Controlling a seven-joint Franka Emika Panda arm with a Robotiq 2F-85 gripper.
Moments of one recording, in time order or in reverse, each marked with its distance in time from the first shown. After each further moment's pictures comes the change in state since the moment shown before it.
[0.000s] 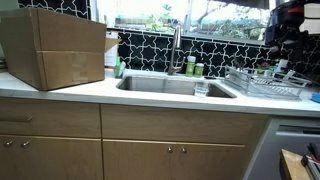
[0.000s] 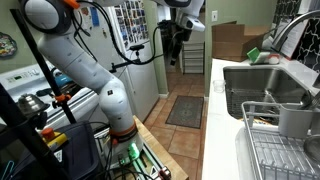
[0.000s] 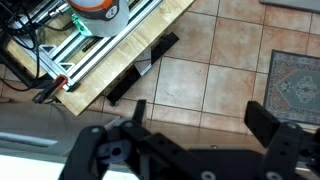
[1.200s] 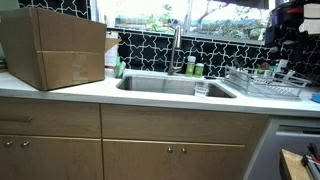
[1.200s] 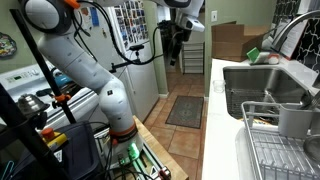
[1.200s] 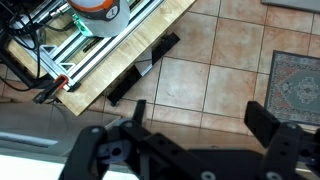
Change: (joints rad) arm -0.004 0.004 0.006 0.000 -0.001 0.000 0.001
